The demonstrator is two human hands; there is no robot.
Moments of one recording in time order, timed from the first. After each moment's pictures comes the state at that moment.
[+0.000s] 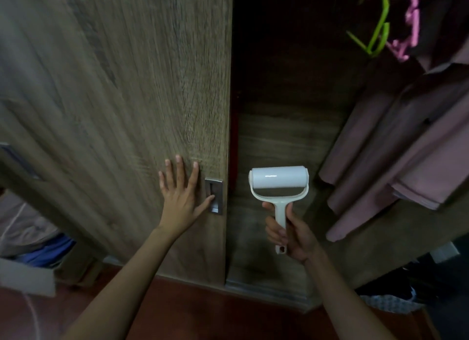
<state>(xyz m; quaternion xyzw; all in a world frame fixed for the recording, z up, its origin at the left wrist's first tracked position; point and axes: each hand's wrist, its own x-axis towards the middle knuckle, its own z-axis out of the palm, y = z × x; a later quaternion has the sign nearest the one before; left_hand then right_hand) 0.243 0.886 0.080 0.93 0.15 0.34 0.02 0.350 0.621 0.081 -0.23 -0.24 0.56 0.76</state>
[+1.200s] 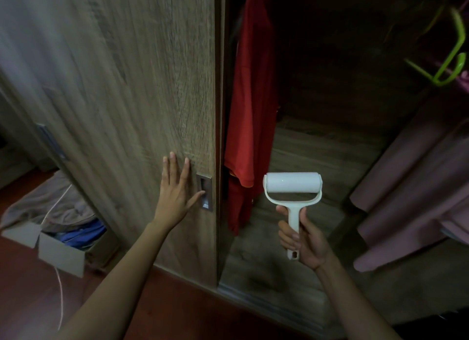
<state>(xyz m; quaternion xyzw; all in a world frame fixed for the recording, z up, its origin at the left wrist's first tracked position) 0.193 0.966 0.090 0.92 0.22 0.31 0.06 0.347 0.669 0.098 -0.16 -0.24 0.62 0.73</state>
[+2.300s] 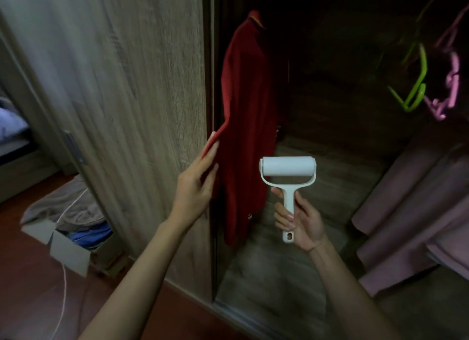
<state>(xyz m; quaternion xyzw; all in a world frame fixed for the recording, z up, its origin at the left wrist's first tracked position) 0.200 0.838 0.234 0.81 0.10 0.49 0.32 0.387 0.674 0.153 -0.15 -0.27 0.65 0.70</state>
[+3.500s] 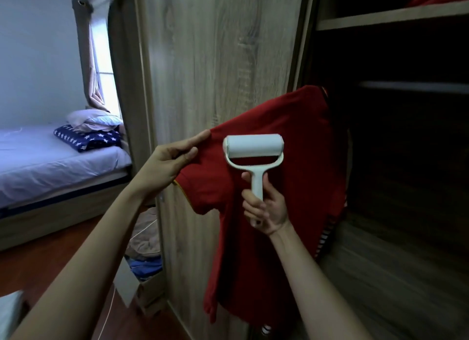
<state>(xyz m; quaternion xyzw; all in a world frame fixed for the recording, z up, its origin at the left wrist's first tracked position) 0.071 0.924 0.382 0.79 0.11 0.45 0.40 0.291 0.848 0.301 -0.03 -0.49 0.70 0.51</state>
